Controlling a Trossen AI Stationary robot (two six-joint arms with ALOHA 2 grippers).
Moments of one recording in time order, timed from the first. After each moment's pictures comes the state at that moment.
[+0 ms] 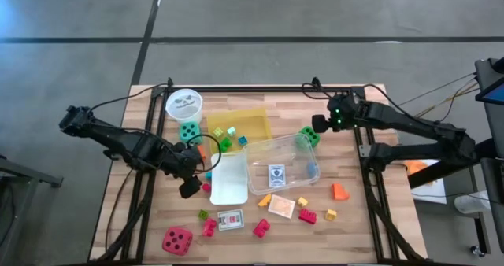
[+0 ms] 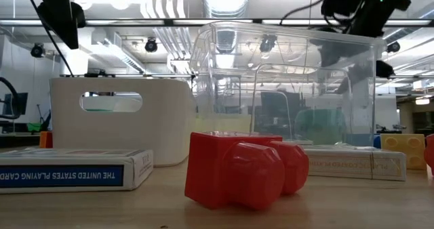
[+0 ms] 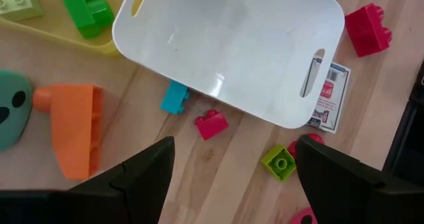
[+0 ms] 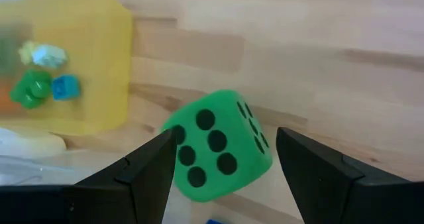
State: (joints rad) left arm -0.37 1.17 1.03 -1.04 -0.11 -0.83; right arm -0.46 0.97 0.75 -0.77 0.06 0.95
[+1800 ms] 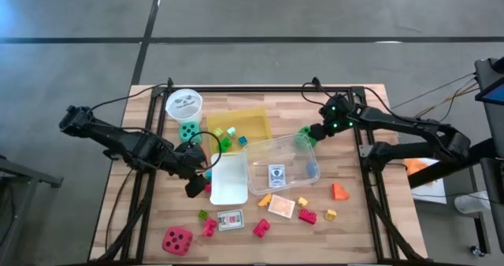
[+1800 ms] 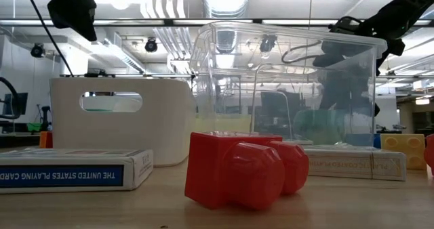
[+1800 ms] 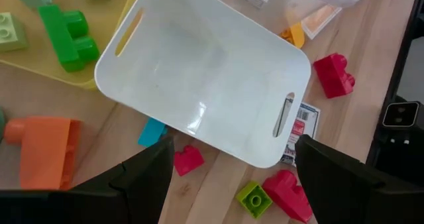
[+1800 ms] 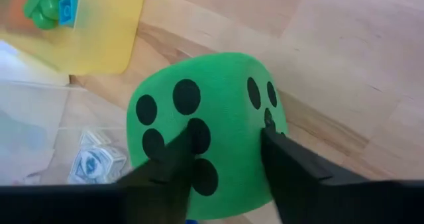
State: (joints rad) left arm -0.37 1.17 1.03 -0.91 -0.17 -0.86; right arm -0.64 1.13 0.48 -0.39 -0.33 0.59
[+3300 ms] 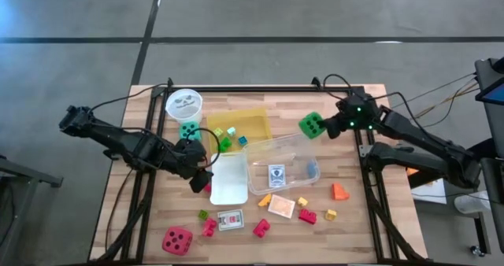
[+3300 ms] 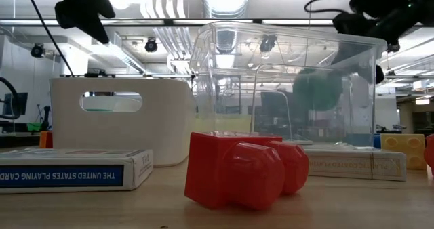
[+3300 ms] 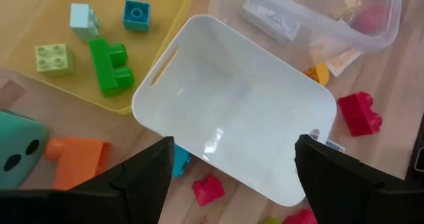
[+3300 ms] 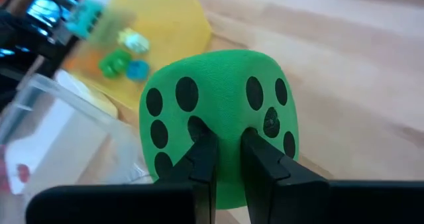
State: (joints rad) left arm -0.37 1.17 1.03 -0.90 -0.32 -0.90; right arm -0.64 0.67 0.54 -0.53 -0.22 0.54
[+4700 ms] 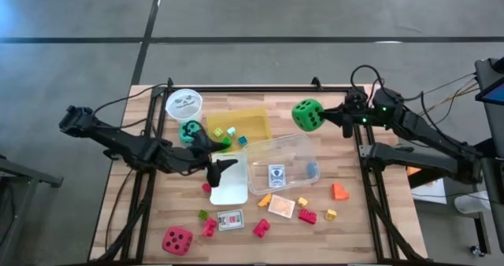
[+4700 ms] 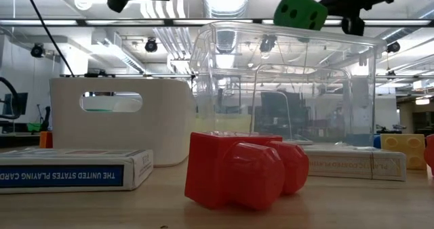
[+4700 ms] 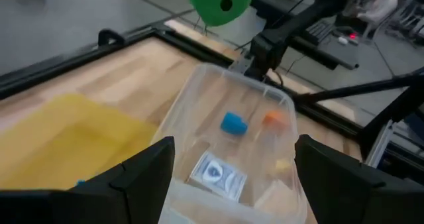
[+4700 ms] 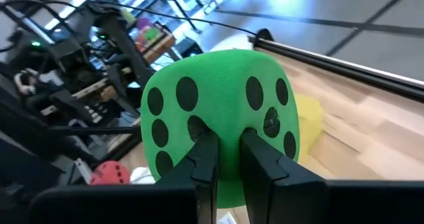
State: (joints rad) left arm -0.37 1.17 0.91 -0.17 -0.62 -0.58; right arm -0.48 0.59 0.70 -0.34 -0.27 0.57
